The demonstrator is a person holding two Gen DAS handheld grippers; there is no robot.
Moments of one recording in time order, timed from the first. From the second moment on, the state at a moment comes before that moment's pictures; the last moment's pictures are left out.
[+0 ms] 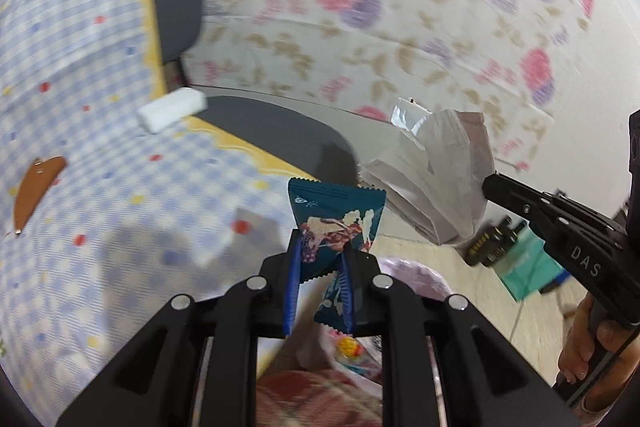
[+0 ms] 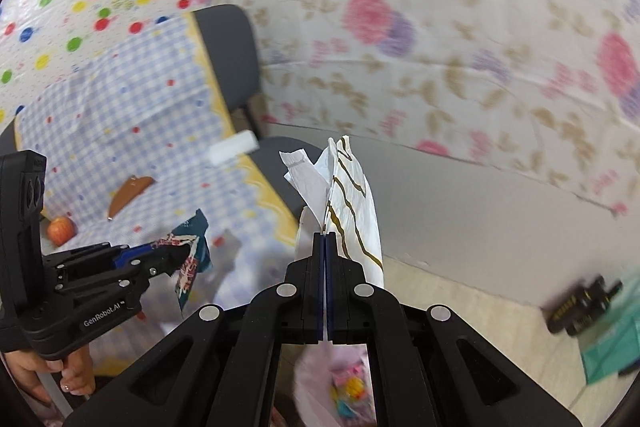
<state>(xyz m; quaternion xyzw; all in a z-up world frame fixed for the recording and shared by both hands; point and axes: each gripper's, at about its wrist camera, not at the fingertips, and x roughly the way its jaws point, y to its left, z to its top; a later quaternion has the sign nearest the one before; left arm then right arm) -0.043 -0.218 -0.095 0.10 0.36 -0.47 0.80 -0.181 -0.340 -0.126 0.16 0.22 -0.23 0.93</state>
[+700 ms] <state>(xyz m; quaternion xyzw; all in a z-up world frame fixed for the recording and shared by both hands) -0.123 -0.284 -0.127 0.16 0.37 -0.55 0.73 -0.260 -0.364 -0.173 0.20 0.24 -0.29 0.91</state>
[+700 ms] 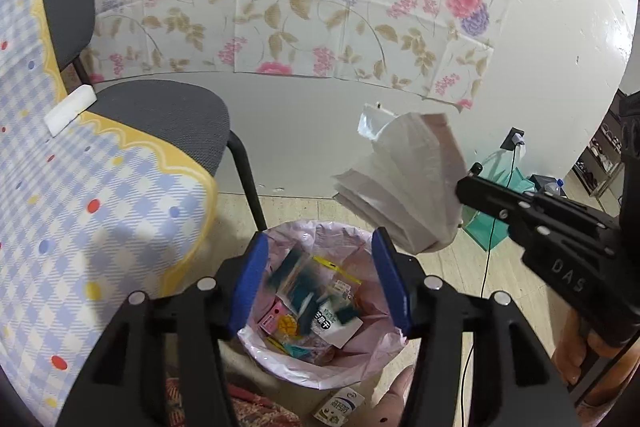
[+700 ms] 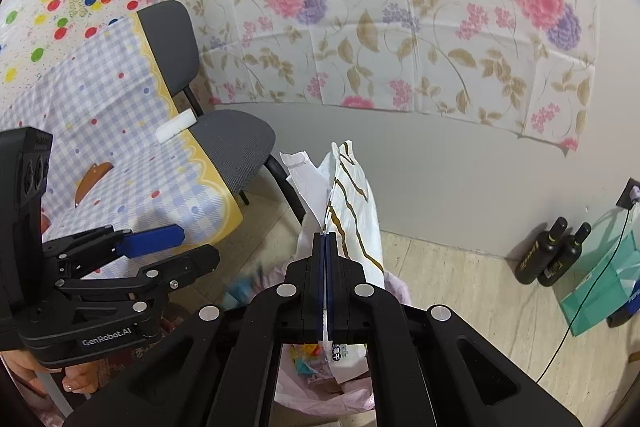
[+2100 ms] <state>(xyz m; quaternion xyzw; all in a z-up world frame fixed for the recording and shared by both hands) 0.004 -0.138 -0.072 0.05 0.31 -0.33 0.89 -0.131 -0.292 -0.105 0.12 0.20 -0.16 0.96</state>
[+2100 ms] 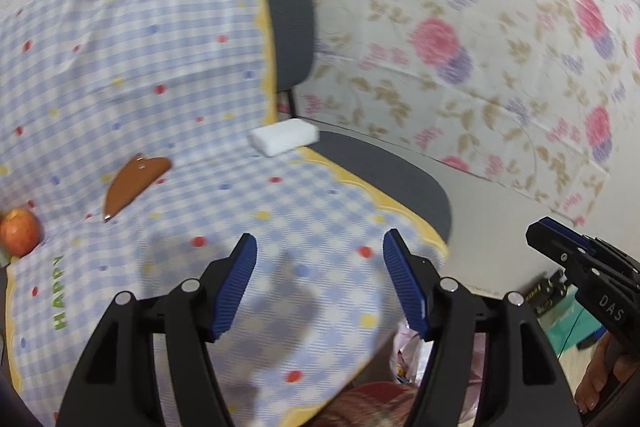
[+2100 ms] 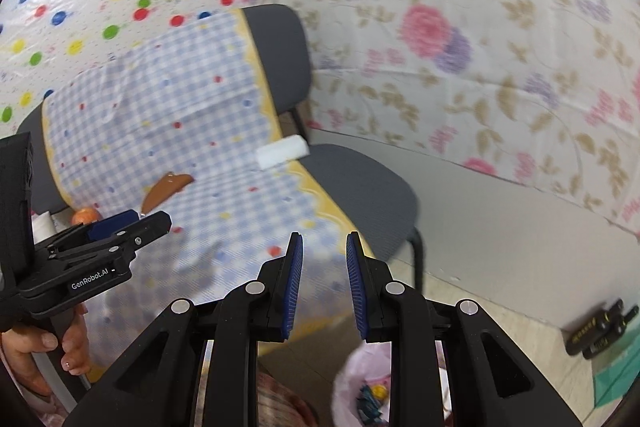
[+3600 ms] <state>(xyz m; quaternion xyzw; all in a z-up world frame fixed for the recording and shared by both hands) 0.295 -0.039 -0.156 0.04 0.46 -0.16 0.87 0.174 -0.297 -0.100 0.09 0.24 -0.12 0.96</state>
